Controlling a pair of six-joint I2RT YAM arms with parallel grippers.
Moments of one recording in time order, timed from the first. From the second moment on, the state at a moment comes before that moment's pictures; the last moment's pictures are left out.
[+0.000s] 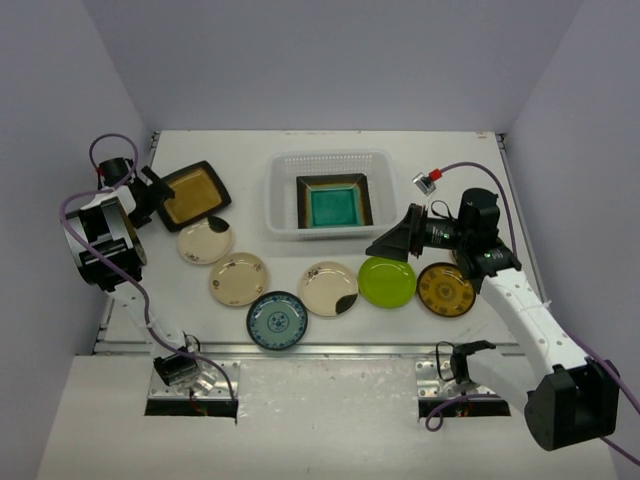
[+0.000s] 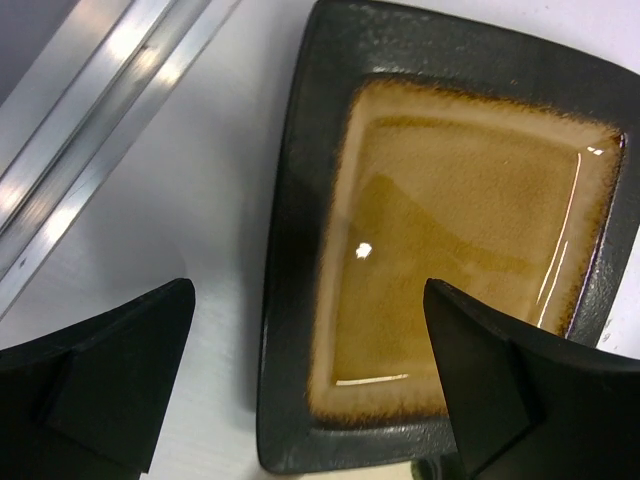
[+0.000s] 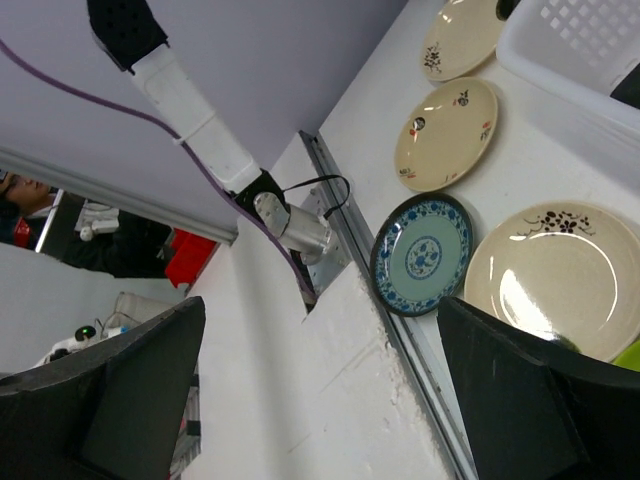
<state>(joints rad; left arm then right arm) 0.48 1.99 1.33 -0.25 0.12 -0.44 0.19 1.02 0.69 0.03 -1.09 0.62</state>
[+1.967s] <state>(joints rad) 0.52 1.88 1.26 0.24 0.64 -0.97 0.19 1.01 0.82 -0.05 -1.00 0.64</state>
